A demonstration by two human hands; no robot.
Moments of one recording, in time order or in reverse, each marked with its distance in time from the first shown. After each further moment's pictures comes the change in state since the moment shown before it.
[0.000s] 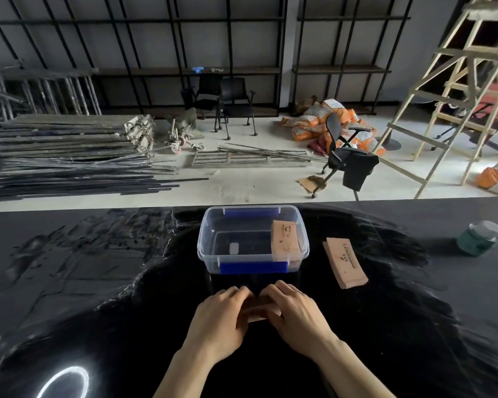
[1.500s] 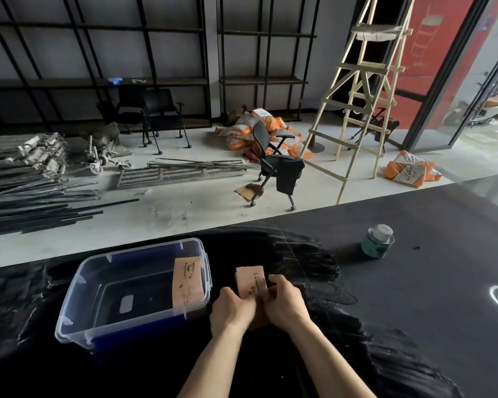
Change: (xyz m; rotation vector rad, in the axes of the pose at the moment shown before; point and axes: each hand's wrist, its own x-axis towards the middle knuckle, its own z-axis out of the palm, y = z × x) left_hand 0.179 0.165 0.094 -0.511 -0.176 -0.638; right_hand 0.011 0.149 -0.085 0.333 0.178 0.887
